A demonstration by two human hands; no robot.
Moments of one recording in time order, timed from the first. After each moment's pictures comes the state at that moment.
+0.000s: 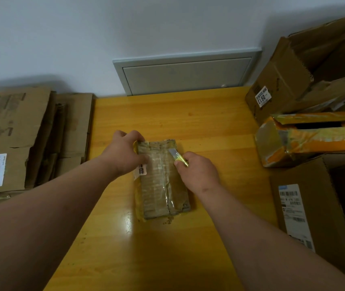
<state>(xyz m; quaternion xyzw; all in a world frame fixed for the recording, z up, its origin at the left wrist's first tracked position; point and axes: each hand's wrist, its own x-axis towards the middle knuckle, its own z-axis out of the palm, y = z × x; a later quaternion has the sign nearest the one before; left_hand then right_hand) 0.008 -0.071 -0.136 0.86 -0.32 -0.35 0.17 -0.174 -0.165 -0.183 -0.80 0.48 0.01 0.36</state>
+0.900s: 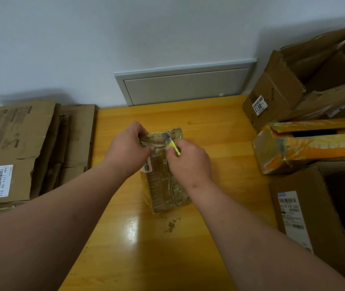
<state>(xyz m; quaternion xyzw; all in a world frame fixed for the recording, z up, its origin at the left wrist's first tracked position) -0.008 -0.094 -0.105 0.88 -0.35 -0.20 0.25 -0.146 -0.165 -0.139 -0.81 0.43 -0.18 0.34</state>
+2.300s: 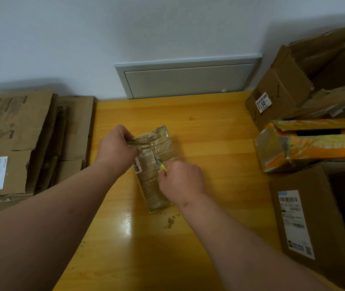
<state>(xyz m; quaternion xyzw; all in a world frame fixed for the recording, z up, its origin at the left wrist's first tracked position) 0.014 -0.073 -0.137 0.91 -0.27 -0.19 0.26 -0.149 -0.130 -0.147 -0.89 0.38 -0.01 0.27</state>
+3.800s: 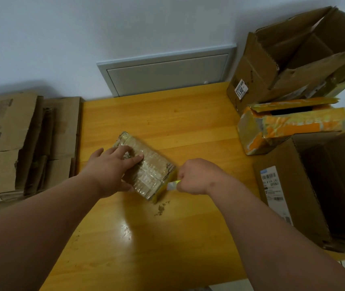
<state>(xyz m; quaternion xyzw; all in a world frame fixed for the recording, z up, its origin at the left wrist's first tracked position) -0.006 -0.032 -0.143 0.76 -0.60 -0.18 -0.19 -0.218 -0.167 -0.131 -0.85 0.33 0.26 0.33</state>
